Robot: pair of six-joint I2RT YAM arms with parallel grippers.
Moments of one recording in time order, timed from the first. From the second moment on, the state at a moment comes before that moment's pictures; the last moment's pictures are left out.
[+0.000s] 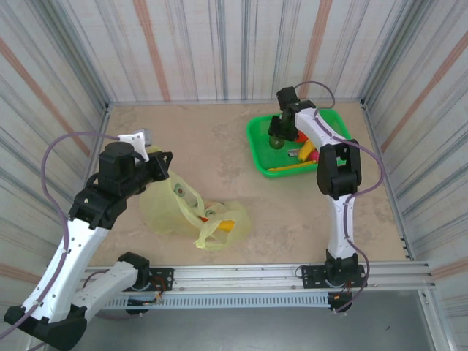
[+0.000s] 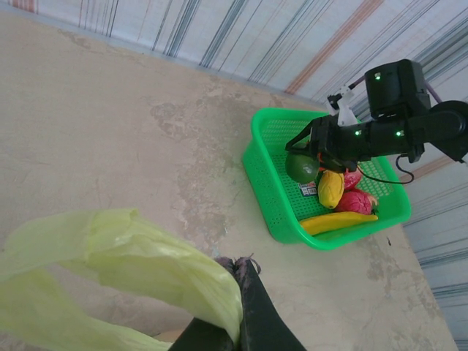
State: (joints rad) left arm -0.40 0.84 1.08 -0.68 0.08 -0.54; right arm 0.27 2.23 1.94 -0.83 -0.03 0.48
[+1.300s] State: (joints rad) left arm -0.40 0.78 1.11 -0.71 0.04 -0.52; right arm 0.90 1.72 1.64 -0.51 -0.30 0.59
